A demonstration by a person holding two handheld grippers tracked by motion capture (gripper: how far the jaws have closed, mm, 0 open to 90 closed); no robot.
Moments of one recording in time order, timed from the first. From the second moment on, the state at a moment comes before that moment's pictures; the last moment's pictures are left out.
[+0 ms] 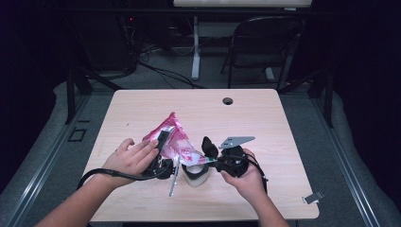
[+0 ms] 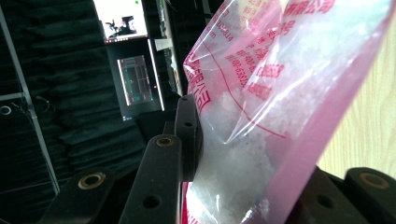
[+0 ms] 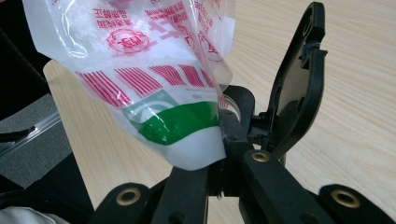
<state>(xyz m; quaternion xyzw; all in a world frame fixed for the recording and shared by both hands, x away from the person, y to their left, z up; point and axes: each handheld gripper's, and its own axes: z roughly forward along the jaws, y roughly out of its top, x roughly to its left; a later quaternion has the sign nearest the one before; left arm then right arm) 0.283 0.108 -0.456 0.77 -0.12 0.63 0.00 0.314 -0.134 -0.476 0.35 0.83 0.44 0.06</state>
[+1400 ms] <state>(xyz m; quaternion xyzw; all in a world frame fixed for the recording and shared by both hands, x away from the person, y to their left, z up) 0.279 0.123 -0.477 0.80 -0.04 0.60 0.05 0.311 -0.132 -0.467 0.34 0.82 0.45 0.06</state>
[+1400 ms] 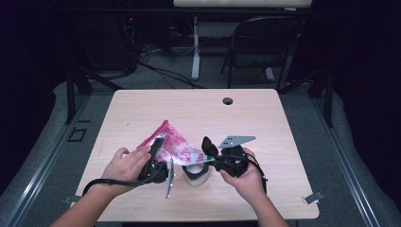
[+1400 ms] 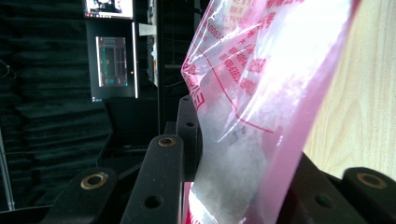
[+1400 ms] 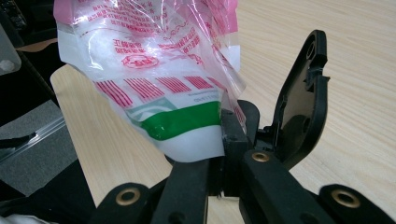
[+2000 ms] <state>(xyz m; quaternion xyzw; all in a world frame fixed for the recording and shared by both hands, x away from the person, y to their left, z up) 0.277 0.127 -0.487 0.81 0.00 0.58 0.08 0.309 -0.130 -0.464 0.34 0.82 0.46 0.07</state>
